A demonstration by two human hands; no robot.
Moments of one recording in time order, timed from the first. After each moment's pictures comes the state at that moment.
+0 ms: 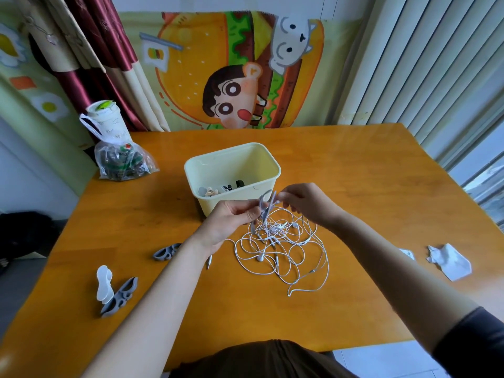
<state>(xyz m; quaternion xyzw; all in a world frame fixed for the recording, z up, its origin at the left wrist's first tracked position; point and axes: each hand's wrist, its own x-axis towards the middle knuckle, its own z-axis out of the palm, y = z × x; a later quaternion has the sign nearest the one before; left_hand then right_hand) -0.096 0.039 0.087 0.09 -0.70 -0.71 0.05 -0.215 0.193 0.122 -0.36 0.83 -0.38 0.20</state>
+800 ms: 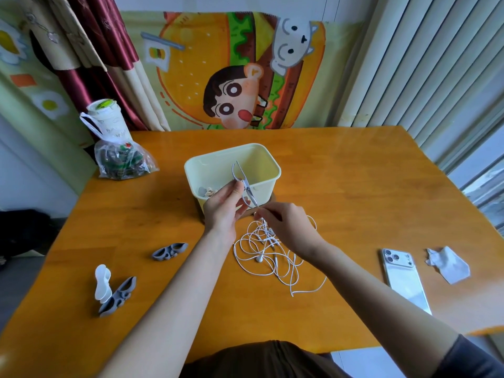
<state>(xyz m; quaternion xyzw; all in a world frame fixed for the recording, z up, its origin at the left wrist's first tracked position) -0.118 0.054 0.093 0.34 -0.44 -0.79 0.25 -0.163 0.180 0.107 -0.37 0.84 -0.39 0.12</state>
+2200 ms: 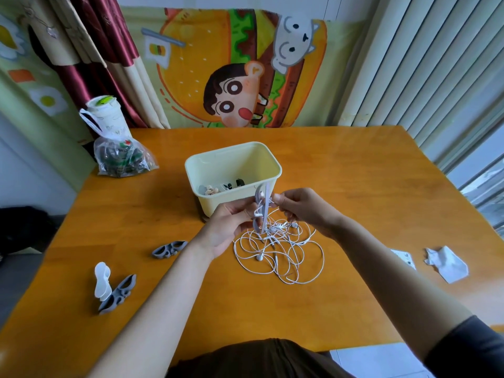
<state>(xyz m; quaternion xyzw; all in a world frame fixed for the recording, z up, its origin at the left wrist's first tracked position) -0.092 0.047 0.085 0.10 -0.55 -0.83 0.04 -0.201 0.190 0.123 -0.28 0.77 -0.48 0.31</state>
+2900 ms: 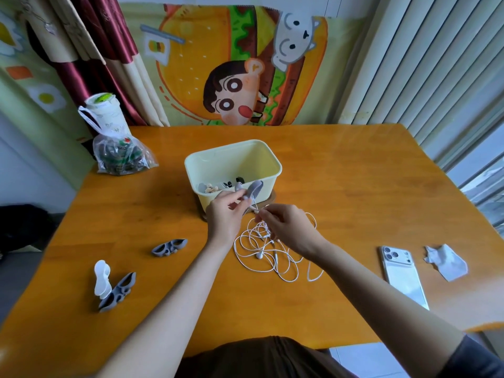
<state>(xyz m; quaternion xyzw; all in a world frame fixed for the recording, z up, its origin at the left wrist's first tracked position) -0.107 0.049 0.064 0.24 -0.78 -0.49 0.31 -0.157 0.183 0.111 -0.33 0.84 -0.39 0.19</state>
